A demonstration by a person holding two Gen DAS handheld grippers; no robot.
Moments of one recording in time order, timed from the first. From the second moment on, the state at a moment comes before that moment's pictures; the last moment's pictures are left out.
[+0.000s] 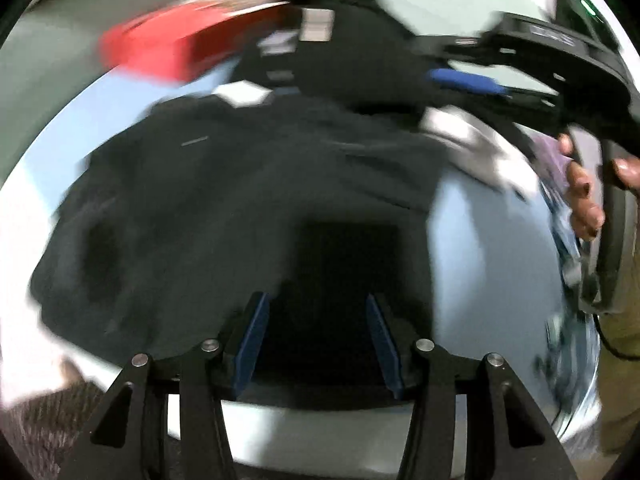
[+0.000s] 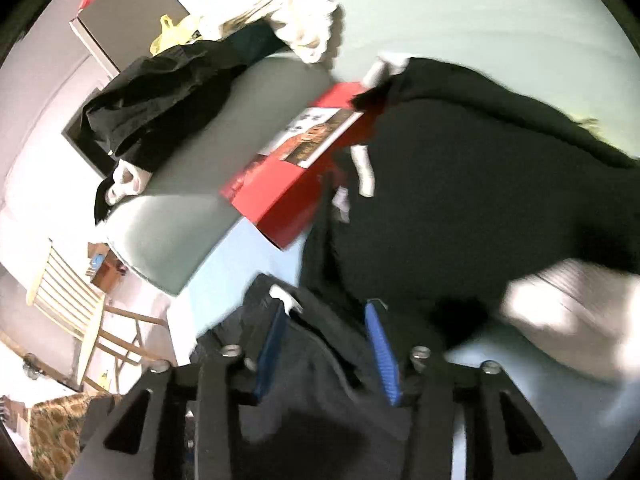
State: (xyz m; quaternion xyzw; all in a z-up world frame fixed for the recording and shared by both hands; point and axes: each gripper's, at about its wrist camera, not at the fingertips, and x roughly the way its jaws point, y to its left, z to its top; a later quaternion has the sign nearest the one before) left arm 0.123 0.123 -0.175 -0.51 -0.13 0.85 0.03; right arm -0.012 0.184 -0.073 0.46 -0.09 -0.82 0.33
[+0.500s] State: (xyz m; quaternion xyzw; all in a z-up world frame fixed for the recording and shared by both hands) left arm 0.112 0.155 -0.209 -0.56 -0.16 0.81 0.08; right arm -0.015 0.233 -0.156 0.53 -0.22 -0.80 0.20
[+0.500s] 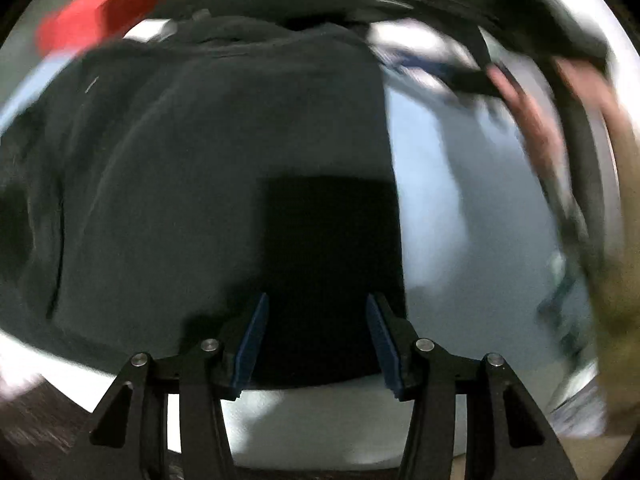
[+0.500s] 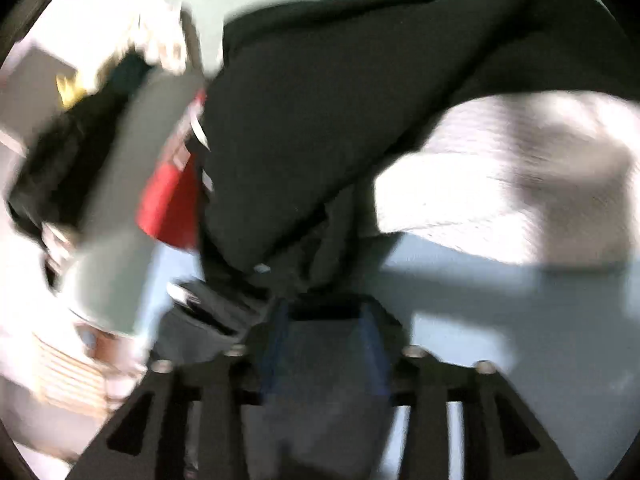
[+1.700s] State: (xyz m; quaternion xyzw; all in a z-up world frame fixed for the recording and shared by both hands) left arm 0.125 0.202 -0.187 -0.47 0.14 0.87 0.07; right arm 0.107 0.221 -0.181 0.59 -0.43 -0.60 0.32
